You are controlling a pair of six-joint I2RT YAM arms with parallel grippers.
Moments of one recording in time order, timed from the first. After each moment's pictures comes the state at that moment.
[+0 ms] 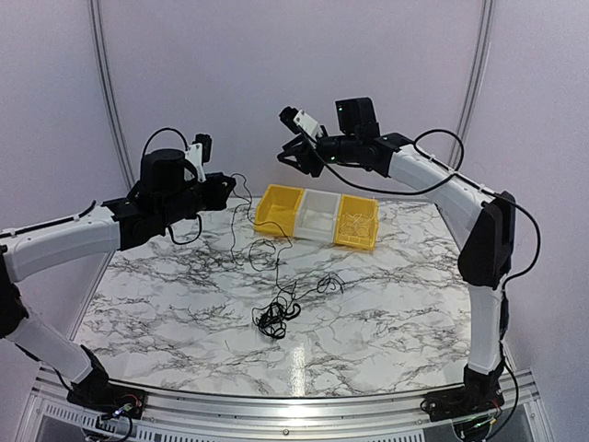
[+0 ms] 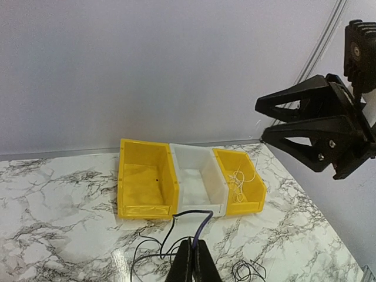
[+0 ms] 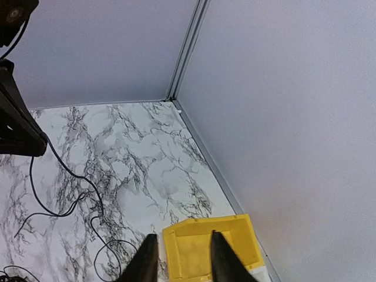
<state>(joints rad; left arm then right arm) -0.67 1.45 1.14 0.09 -0.11 -0.38 0.61 2.09 2.14 -0.38 -0.45 -0.45</state>
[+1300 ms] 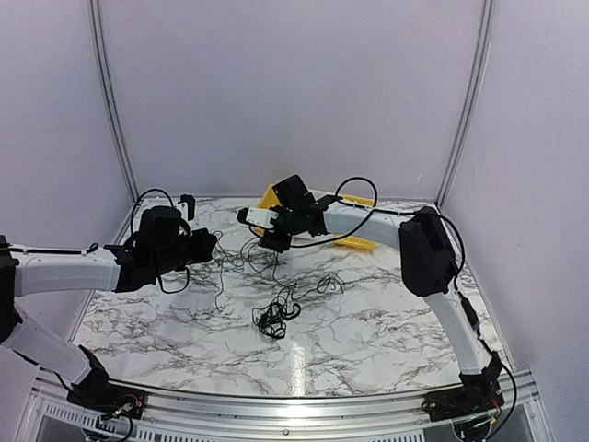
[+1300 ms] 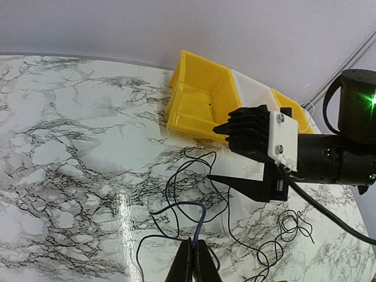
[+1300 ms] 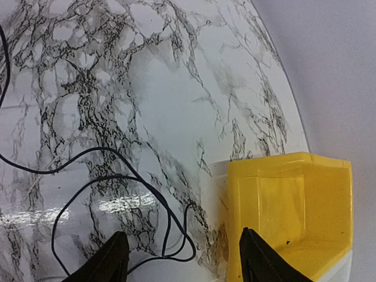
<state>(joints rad) -0.64 1.37 0.72 0.21 -0.16 -0.55 0.76 2.46 2.13 -0.40 -0.10 -0.71</state>
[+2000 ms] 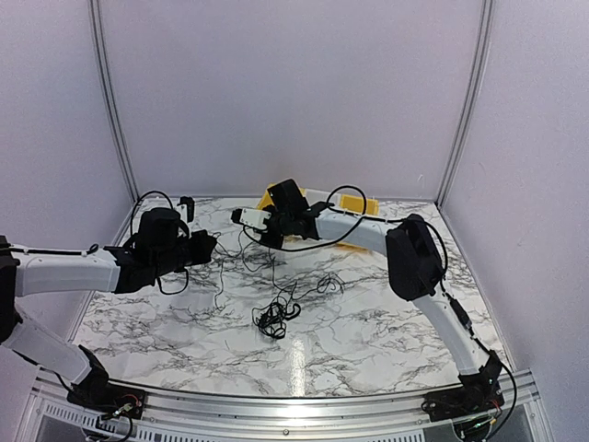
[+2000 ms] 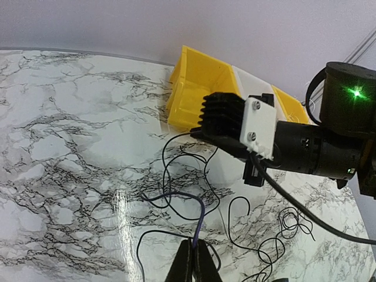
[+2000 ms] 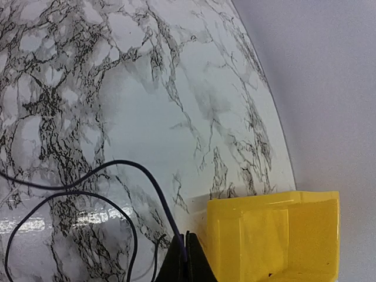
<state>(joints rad) -0.63 1.37 0.70 0.22 -0.14 -0.56 0.76 2.59 2.26 -0.29 -0.09 -0.78</state>
